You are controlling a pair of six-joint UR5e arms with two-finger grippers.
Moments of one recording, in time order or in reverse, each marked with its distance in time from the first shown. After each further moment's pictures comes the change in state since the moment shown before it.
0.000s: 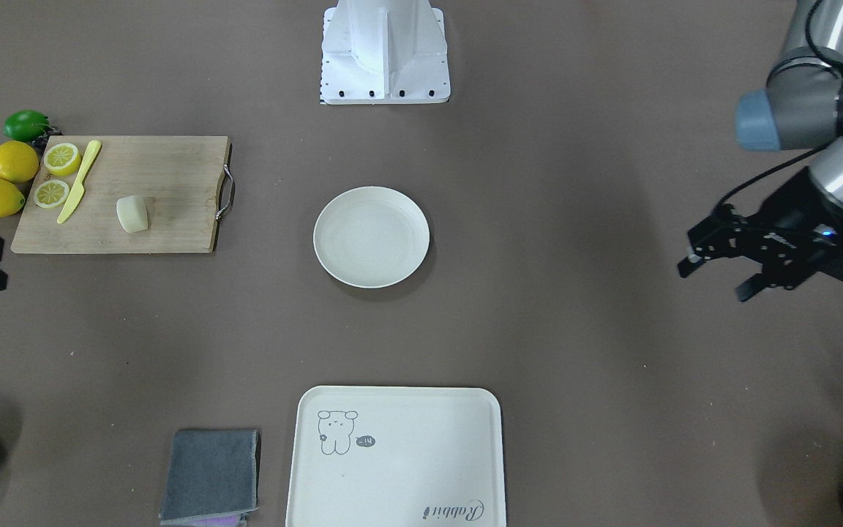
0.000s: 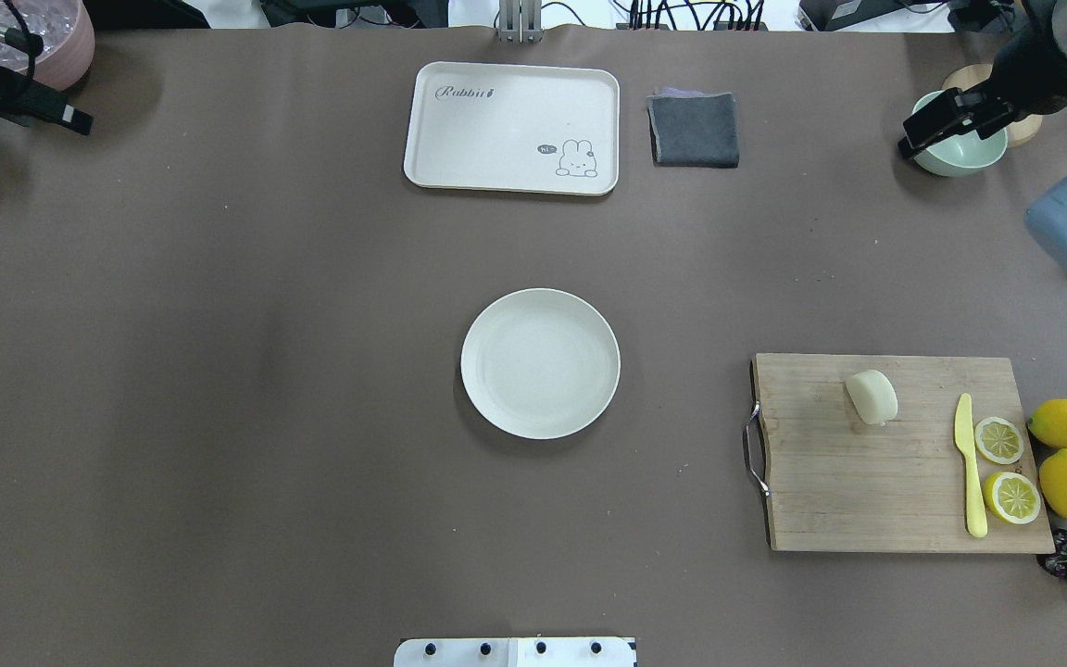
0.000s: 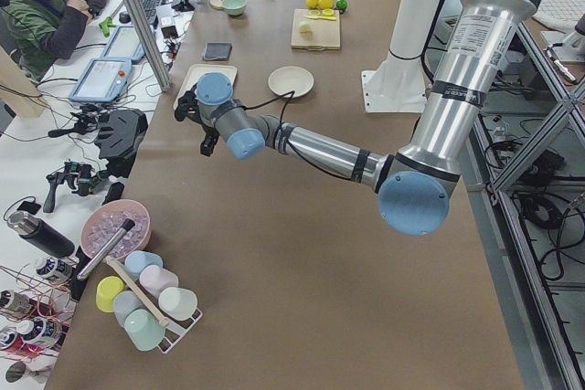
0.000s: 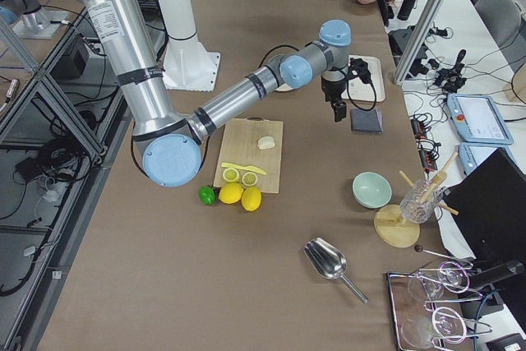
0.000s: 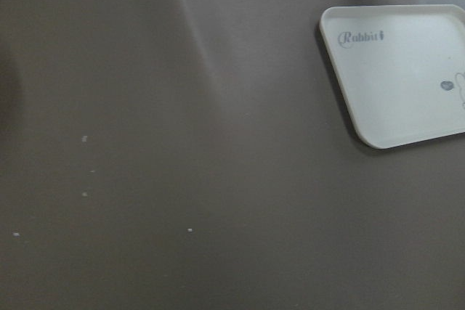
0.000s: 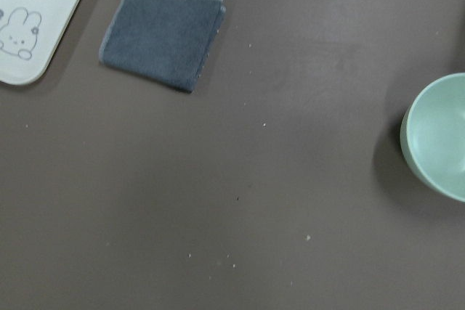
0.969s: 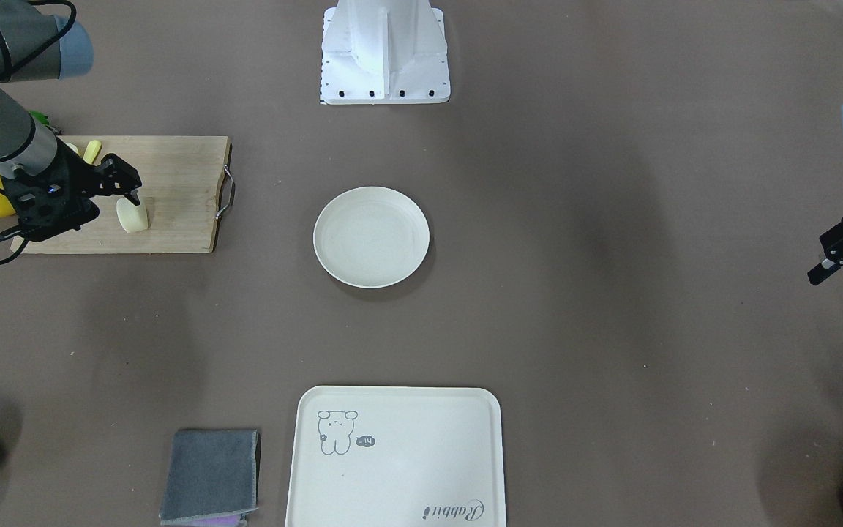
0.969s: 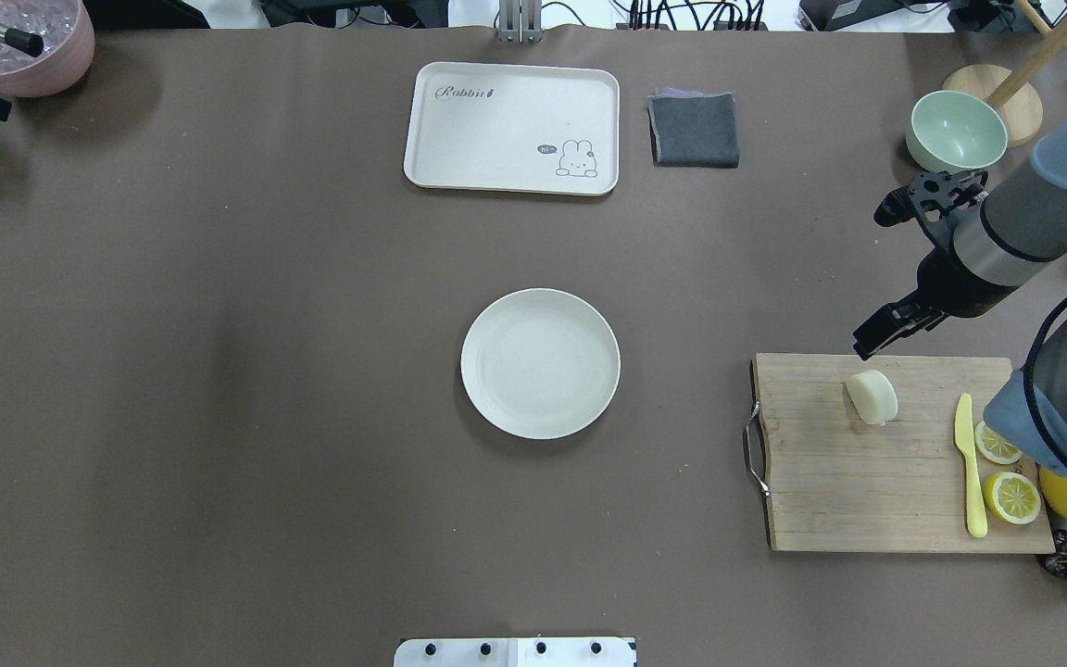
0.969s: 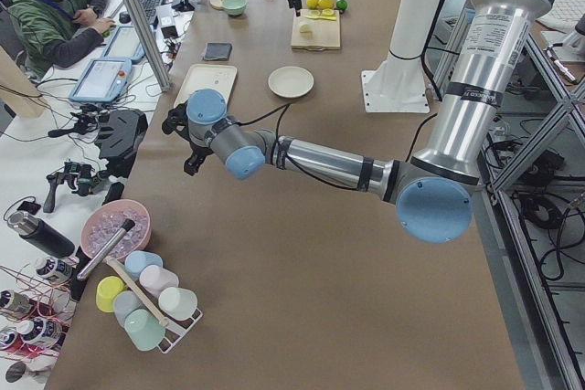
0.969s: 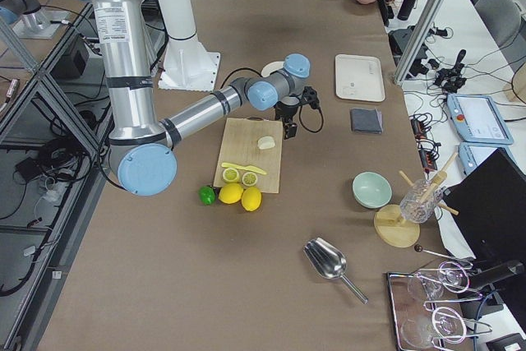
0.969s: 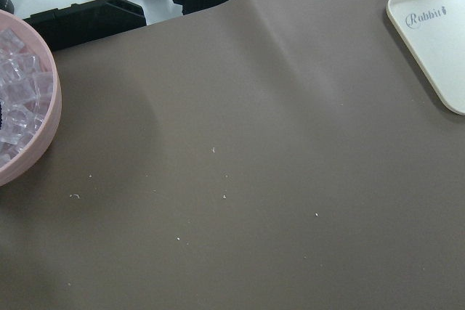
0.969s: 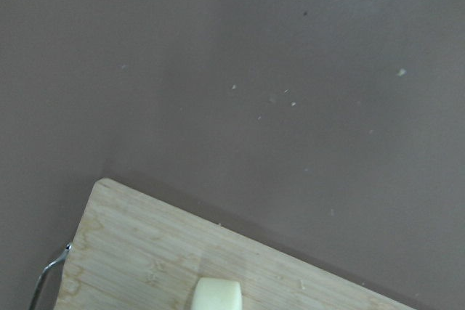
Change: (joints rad) left arm -0.074 0.029 0.010 -0.009 0.003 0.193; right arm -0.281 -0.194 0.060 0.035 0.003 0.018
